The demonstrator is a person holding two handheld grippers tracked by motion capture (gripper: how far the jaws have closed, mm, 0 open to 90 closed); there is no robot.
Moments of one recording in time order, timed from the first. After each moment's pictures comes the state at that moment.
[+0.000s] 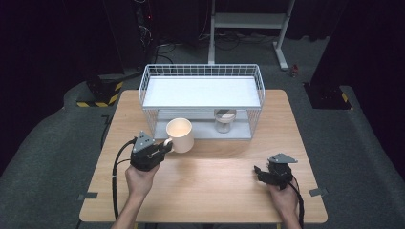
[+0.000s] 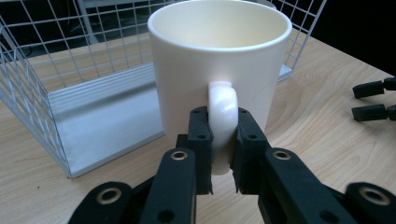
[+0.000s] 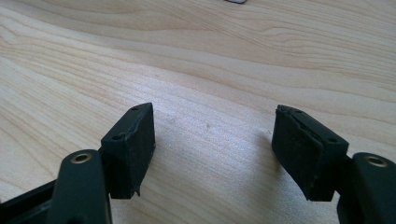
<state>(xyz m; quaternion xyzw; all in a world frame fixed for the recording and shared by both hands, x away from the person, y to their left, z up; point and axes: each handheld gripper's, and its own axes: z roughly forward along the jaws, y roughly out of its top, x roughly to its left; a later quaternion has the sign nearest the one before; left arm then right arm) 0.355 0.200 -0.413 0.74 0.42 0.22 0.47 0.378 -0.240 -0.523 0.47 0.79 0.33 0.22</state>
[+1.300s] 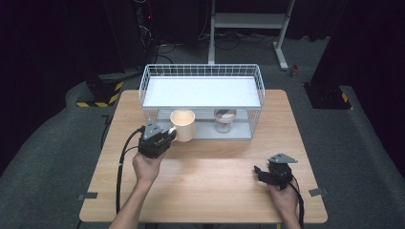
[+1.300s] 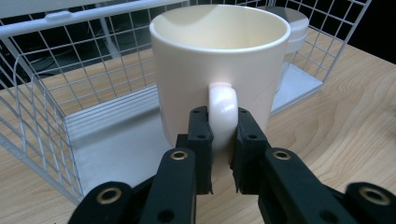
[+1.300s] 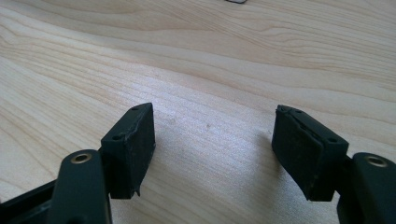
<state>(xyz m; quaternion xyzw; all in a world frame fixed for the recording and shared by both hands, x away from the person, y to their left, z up) 0.392 0.186 -0.411 0.74 0.43 0.26 0.45 0.379 -0.240 -0.523 0.47 0.79 0.33 0.22</state>
